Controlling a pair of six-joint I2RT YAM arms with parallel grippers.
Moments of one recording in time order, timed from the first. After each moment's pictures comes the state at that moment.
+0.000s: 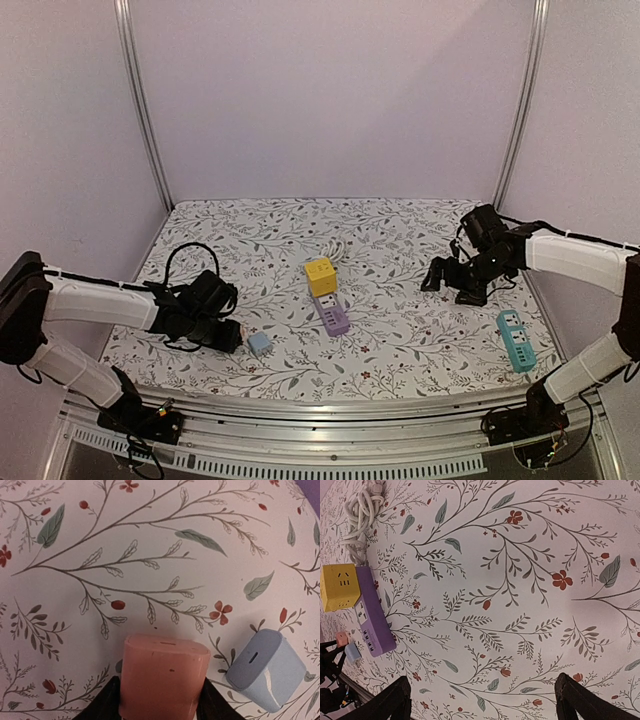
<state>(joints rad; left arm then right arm) -0.74 1.38 0.55 -0.31 -0.18 -0.49 0.42 1.43 0.94 -0.61 -0.20 0.64</state>
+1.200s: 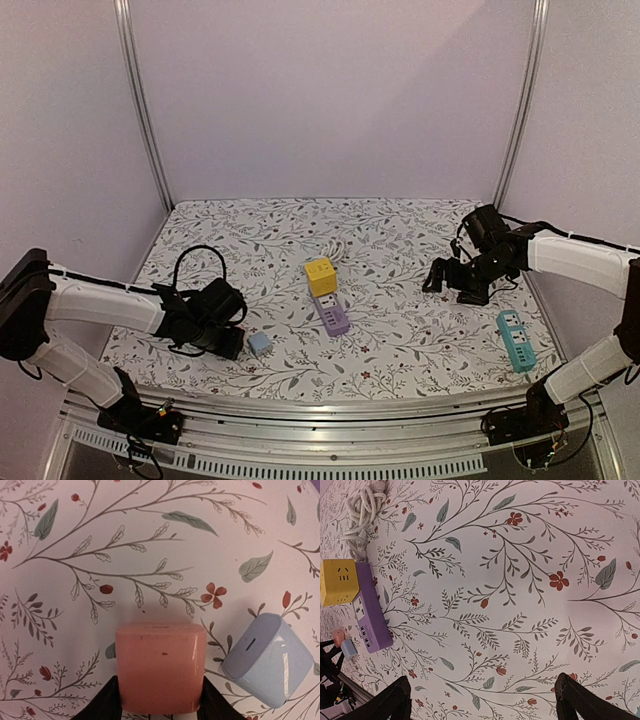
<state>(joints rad) -0.84 1.41 0.58 -0.38 -0.26 -0.54 0.42 1.41 0.93 -0.62 -0.19 0.60</state>
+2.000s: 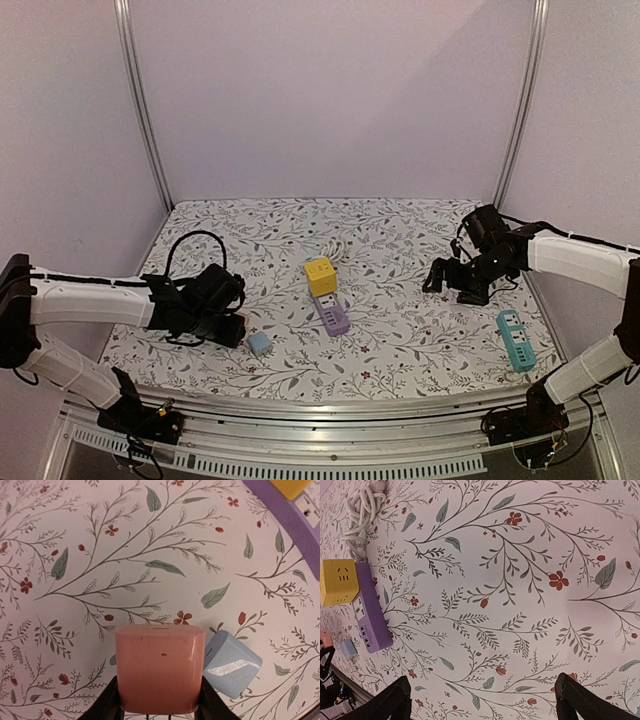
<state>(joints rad) -0.85 1.35 0.64 -0.43 -0.28 -0.50 0.42 1.41 0.93 -0.62 -0.19 0.60</state>
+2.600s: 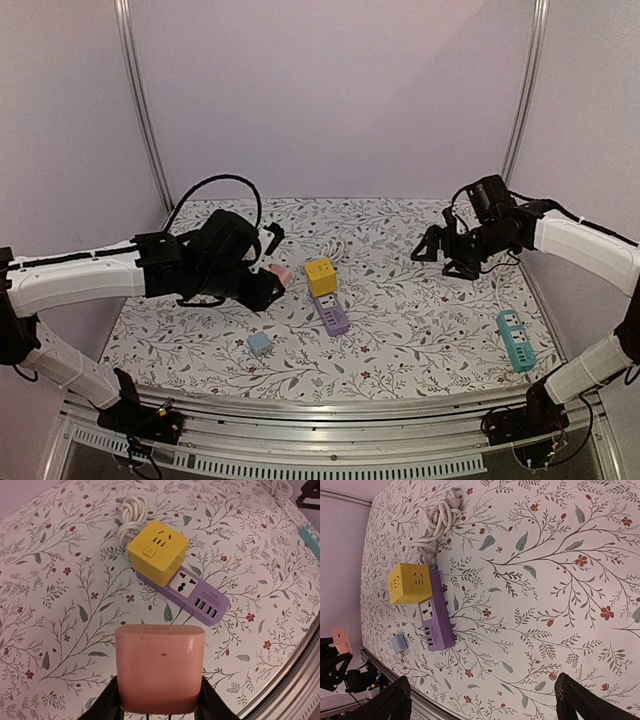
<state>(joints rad) -0.94 1.33 1.01 -0.53 -0.23 -0.33 0.42 1.41 1.09 -0.64 -0.33 0.61</state>
